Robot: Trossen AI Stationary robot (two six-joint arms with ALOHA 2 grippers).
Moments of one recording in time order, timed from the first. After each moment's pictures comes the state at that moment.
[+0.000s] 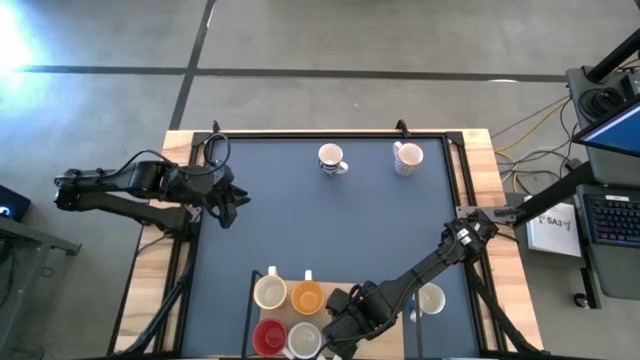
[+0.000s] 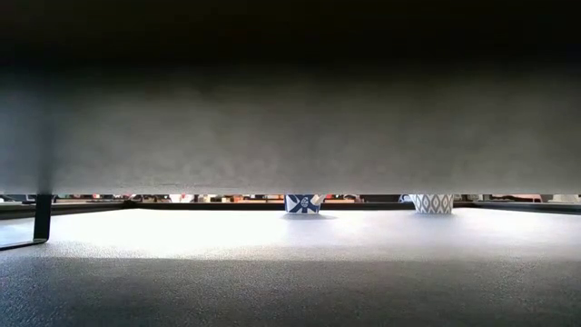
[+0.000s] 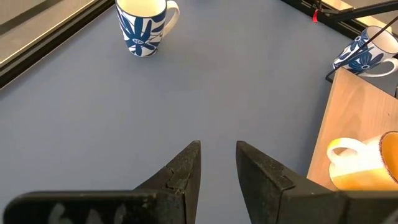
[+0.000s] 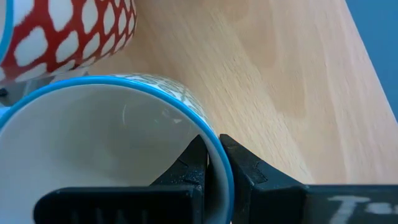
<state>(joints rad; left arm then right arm) -0.05 0.80 0.99 -0.92 -0.24 -0.53 0.59 2.25 2.20 -1.27 -0.05 1.19</state>
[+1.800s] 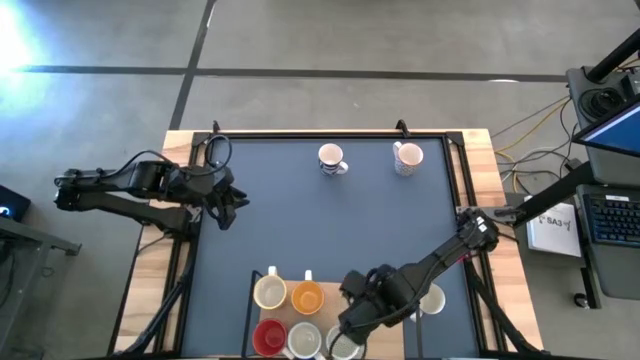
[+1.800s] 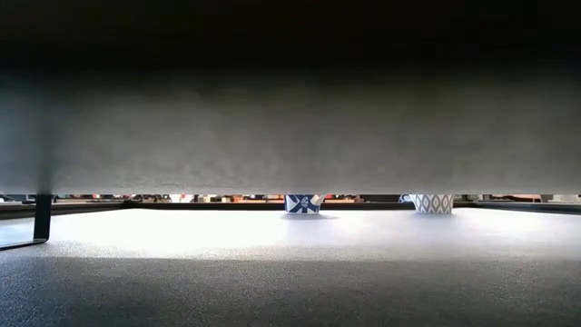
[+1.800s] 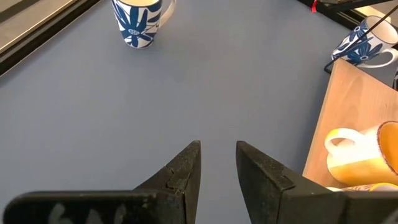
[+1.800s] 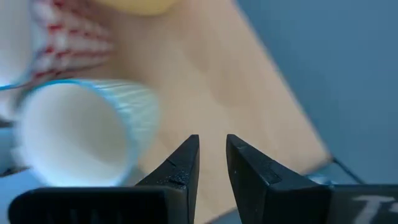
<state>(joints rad) -0.05 0.80 0.99 -0.94 -0.22 -0.53 0.58 2.11 2.20 -1.44 0.04 1.24</state>
